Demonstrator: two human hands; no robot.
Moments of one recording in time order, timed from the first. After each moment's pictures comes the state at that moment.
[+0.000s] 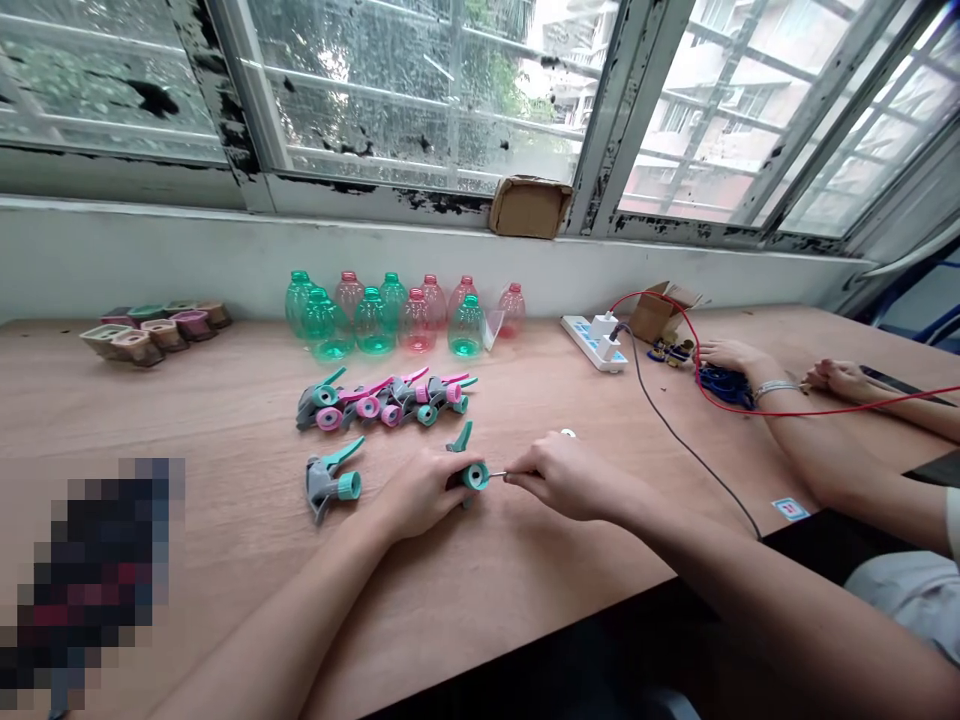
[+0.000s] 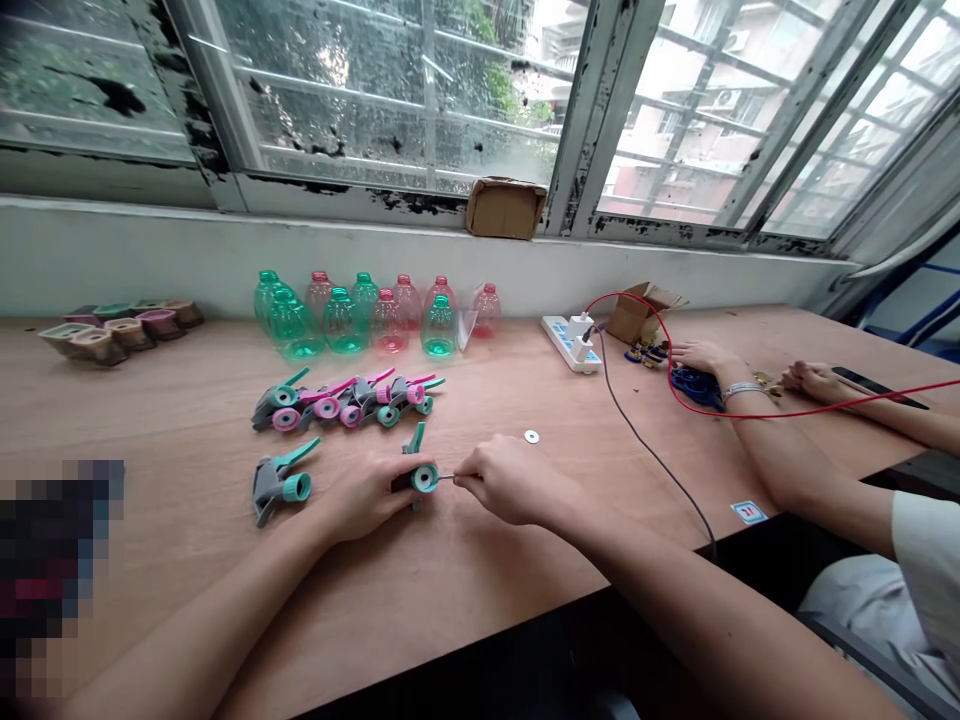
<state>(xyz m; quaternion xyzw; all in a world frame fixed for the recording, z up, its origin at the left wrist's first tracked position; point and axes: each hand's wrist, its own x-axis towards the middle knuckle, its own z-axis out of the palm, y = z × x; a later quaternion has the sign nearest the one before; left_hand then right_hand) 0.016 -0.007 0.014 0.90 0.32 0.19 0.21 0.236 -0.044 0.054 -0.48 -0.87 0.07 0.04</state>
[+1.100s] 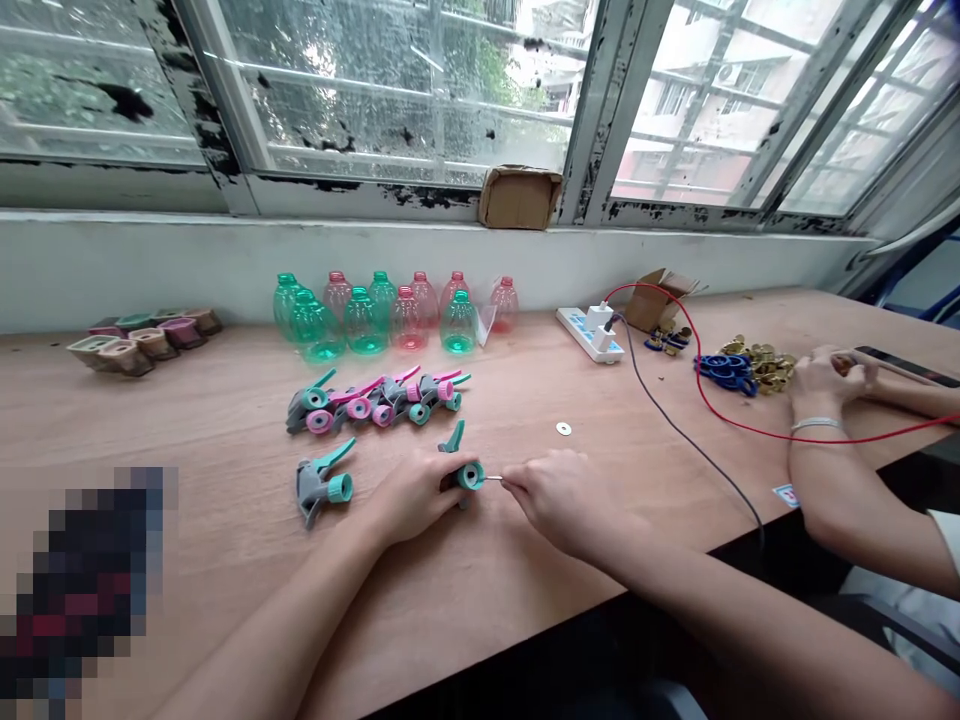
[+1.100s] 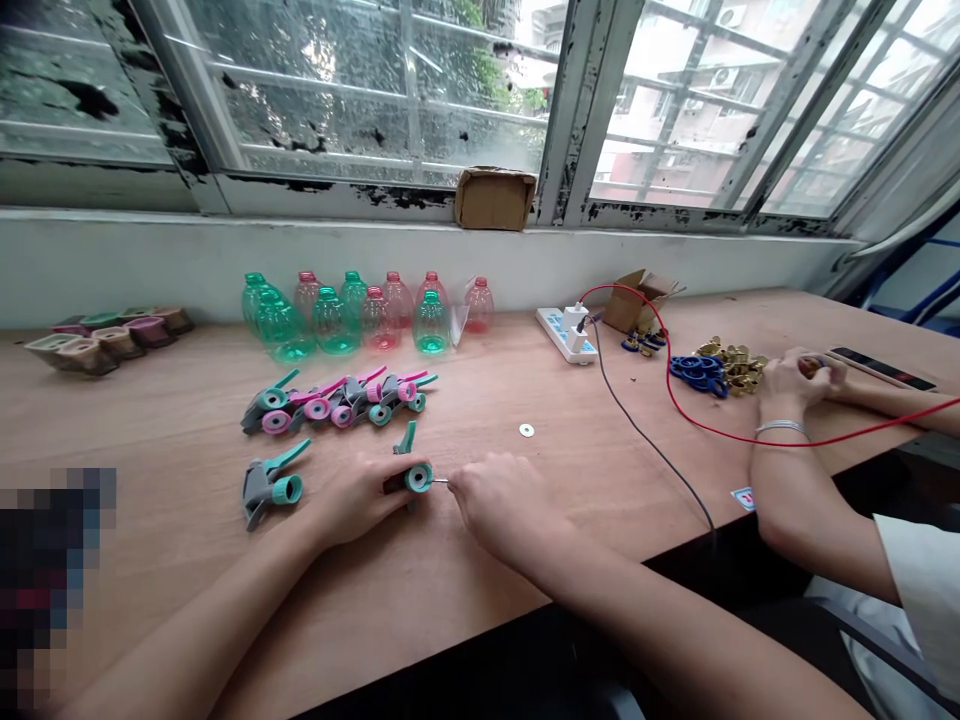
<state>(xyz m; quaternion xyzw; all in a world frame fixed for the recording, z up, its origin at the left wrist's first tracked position) 0.019 -0.009 0.014 0.90 0.33 0.18 0.20 0.219 -0.074 0.048 -0.58 -0.81 -0.01 0.03</state>
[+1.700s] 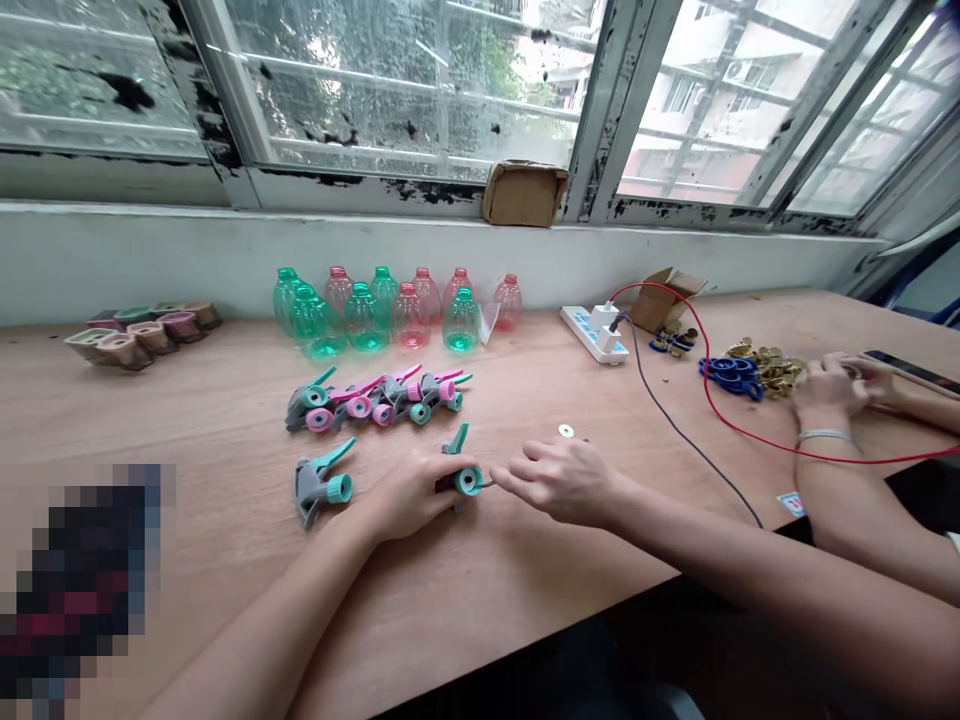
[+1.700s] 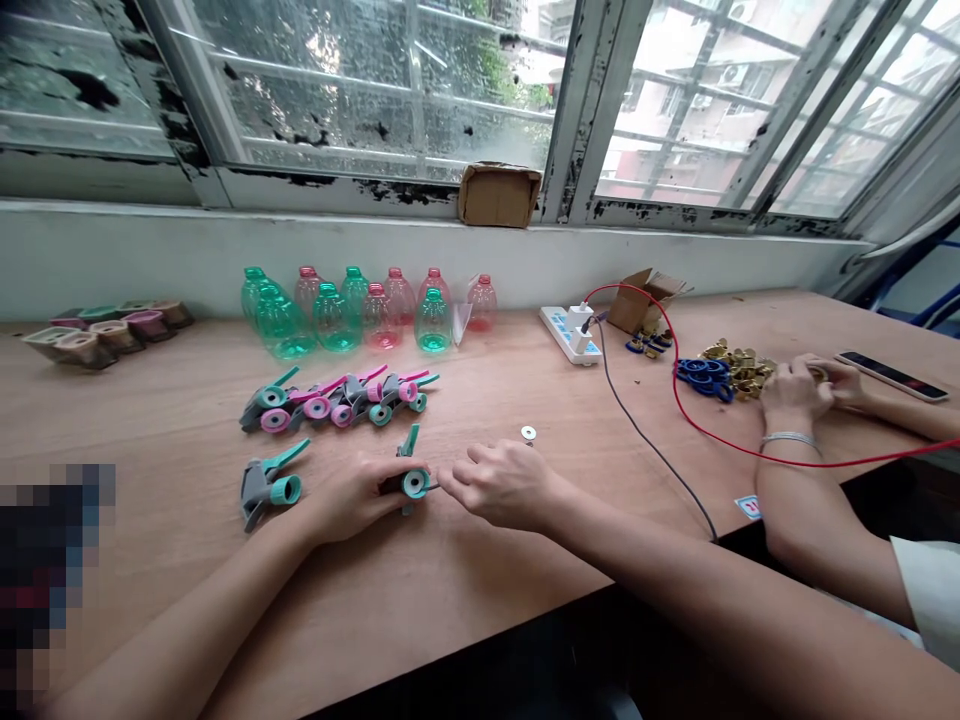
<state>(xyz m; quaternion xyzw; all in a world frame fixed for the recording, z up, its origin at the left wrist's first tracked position) 0.014 -0.005 0.014 0.90 0.29 0.18 0.26 0.251 -0.047 0.031 -0.31 -0.93 -0.20 0.01</state>
